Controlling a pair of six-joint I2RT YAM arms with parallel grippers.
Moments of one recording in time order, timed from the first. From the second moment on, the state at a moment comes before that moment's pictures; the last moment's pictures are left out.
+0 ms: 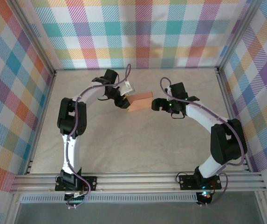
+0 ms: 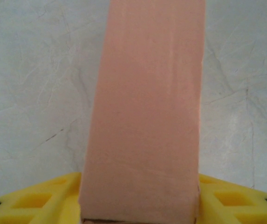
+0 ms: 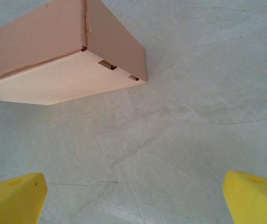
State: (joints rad) left arm -0.34 2.14 1.73 -0.76 0.55 0.74; right arm 0.35 1.60 1.09 -0.43 -0.24 0.39
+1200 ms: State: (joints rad) left arm -0.61 1.59 0.90 0.00 -0.06 0.59; right arm 0.28 1.55 1.03 -0.36 -0.26 0.47
